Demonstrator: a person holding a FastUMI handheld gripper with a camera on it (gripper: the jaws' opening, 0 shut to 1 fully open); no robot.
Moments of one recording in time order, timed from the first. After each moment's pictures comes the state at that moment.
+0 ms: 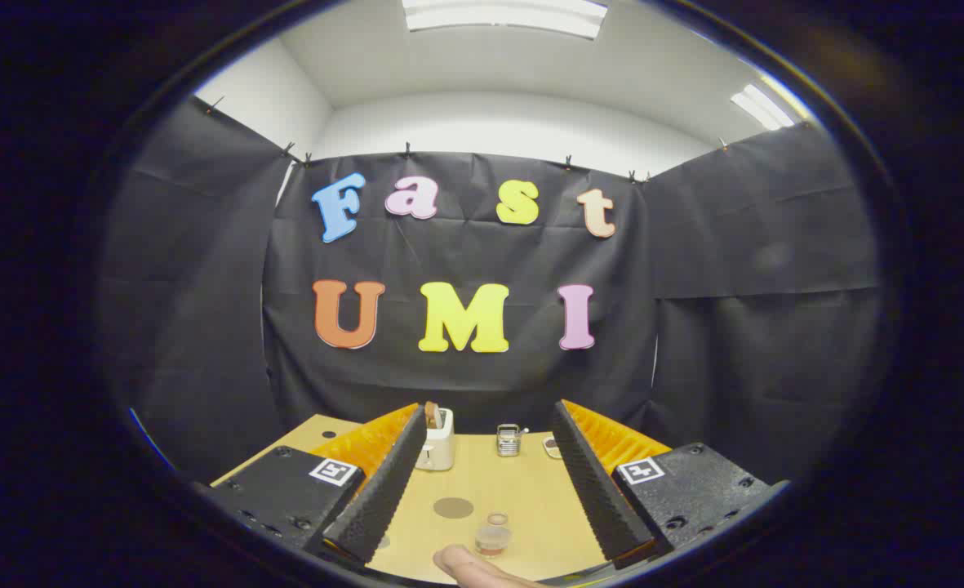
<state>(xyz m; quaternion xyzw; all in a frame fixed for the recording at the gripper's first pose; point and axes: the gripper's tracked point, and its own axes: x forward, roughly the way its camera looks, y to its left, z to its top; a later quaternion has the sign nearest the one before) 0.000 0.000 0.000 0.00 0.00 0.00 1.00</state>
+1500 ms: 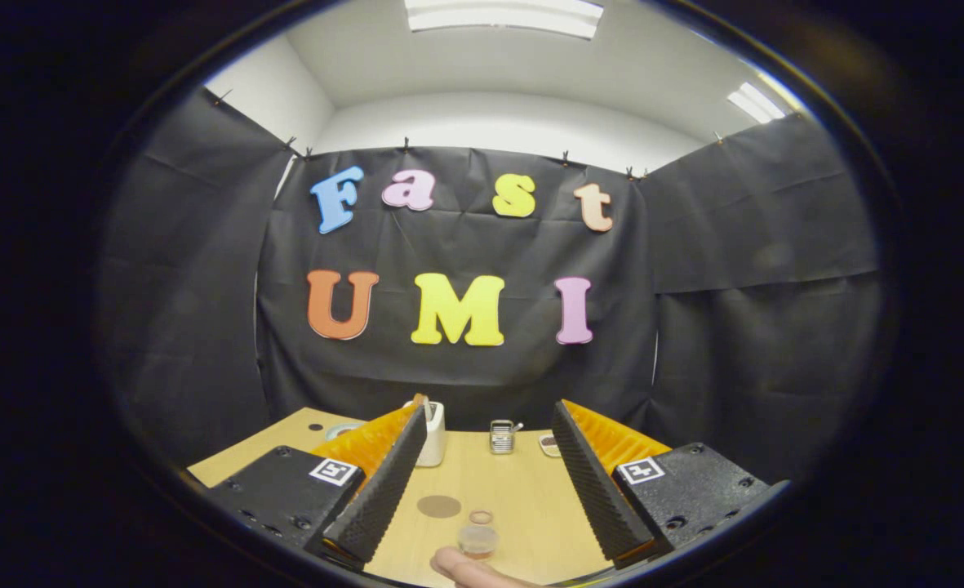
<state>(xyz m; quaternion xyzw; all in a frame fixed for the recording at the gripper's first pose) 0.031 -0.028 -0.065 0.00 -0.01 0.00 1.00</state>
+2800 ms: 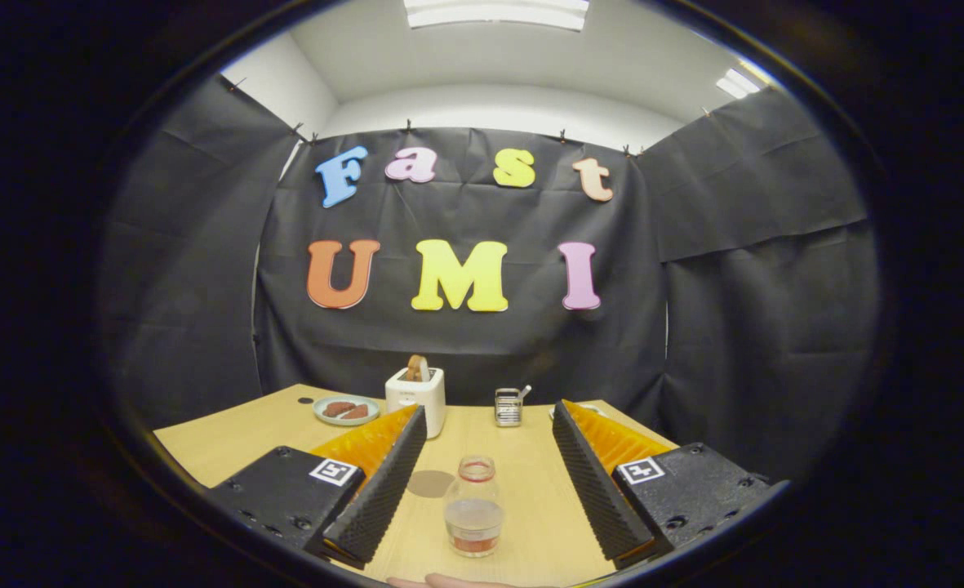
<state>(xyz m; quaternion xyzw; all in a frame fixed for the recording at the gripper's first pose) 0.067 -0.035 -0.222 0.00 -0.02 0.01 1.00</state>
